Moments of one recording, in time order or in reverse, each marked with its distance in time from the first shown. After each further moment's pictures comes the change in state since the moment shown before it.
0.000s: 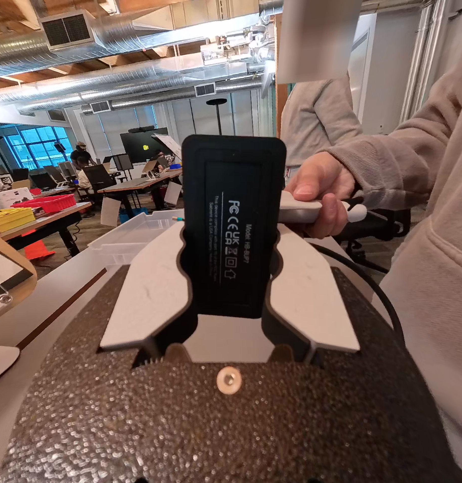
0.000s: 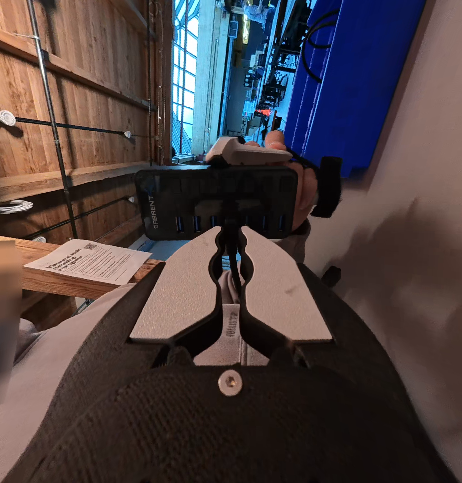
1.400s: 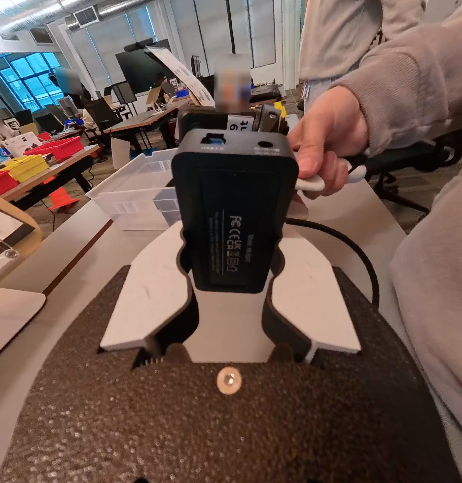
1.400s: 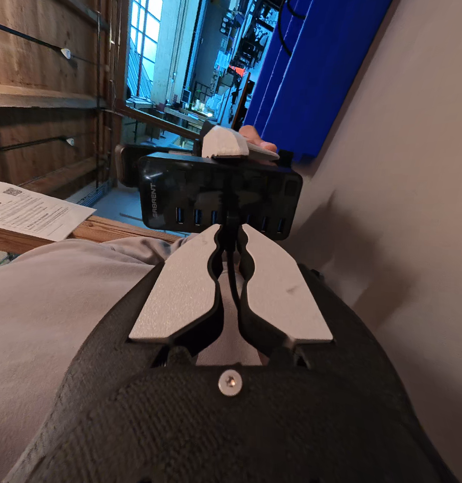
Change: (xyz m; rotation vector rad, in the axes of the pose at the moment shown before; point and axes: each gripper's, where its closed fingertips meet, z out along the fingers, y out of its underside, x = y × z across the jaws) left arm 0.009 0.052 0.008 -0.289 -0.060 0.075; right arm 0.039 0.008 -0.024 -0.149 0.117 -0.210
